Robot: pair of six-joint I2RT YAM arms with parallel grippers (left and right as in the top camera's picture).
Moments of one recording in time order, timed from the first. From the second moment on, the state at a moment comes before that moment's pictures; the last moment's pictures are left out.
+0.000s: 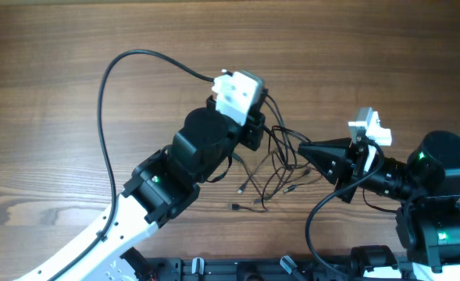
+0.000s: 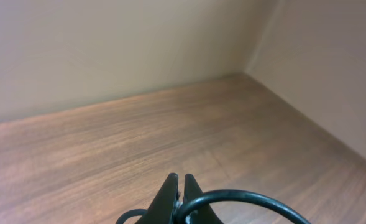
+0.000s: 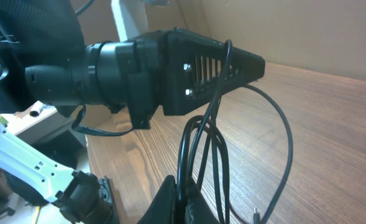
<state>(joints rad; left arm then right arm) -0.80 1.17 1.02 -0.08 -0.16 -0.24 0.06 0.71 0.84 -0.47 -1.05 0.07</state>
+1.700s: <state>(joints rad) -0.63 1.16 1.02 -0.47 0.31 0.17 0.06 0.71 0.84 -0.43 -1.09 0.15</state>
